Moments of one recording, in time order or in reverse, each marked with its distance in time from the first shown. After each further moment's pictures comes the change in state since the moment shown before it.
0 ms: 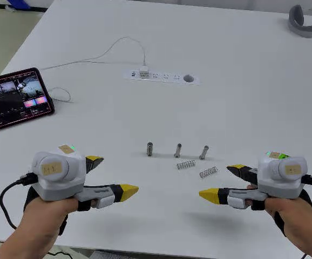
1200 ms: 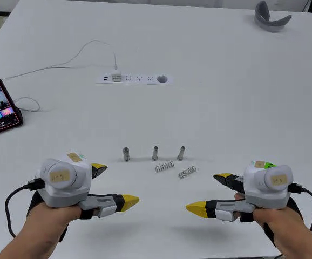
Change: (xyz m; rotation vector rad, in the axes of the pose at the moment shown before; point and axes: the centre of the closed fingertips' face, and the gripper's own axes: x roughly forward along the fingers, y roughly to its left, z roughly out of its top) left arm 0.055 -0.041 0.003 0.117 0.082 -0.135; right arm -0.024 0.007 -0.022 0.021 0.011 -0.011
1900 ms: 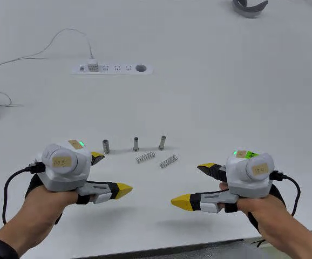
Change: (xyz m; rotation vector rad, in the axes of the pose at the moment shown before) left arm 0.038 -0.009 0.005 0.104 0.061 -0.060; right arm -0.009 0.005 -0.003 -0.024 0.018 -0.005
